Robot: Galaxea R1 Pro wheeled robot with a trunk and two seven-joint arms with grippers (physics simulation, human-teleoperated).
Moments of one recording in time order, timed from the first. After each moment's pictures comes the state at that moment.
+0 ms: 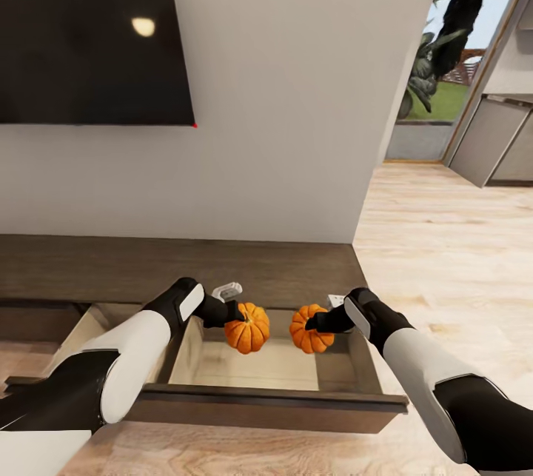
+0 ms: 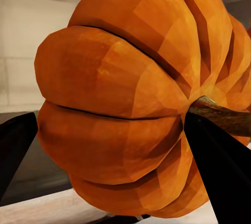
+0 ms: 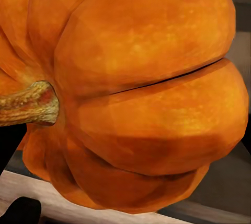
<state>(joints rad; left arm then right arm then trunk) -1.08 -0.10 0.07 -0.21 0.16 0.83 -0.22 -0.98 -0.01 0.23 -0.35 -0.27 0.80 0.17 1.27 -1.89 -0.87</state>
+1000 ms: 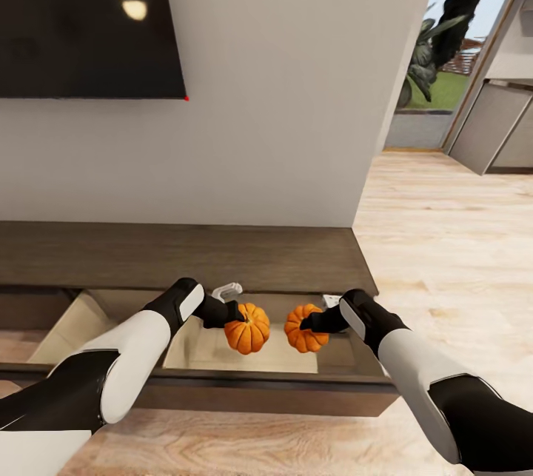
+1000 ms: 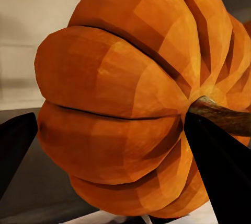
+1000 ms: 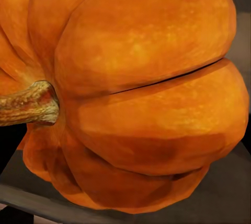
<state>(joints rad) -1.08 -0.10 0.07 -0.20 0.16 0.83 -0.22 -0.98 0.02 0.22 -0.34 -0.26 0.77 0.18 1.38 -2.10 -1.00</state>
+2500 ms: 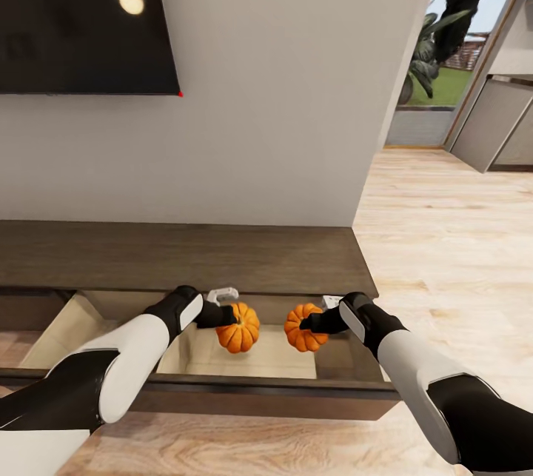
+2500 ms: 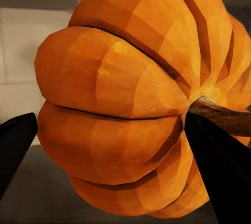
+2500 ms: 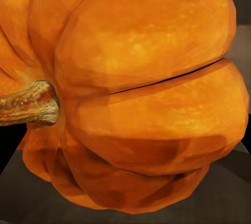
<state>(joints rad) -1.08 -0.09 0.07 -0.13 0.02 0.63 -0.21 -0.98 0.02 0.22 -0.31 -0.26 0.71 0.18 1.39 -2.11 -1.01</state>
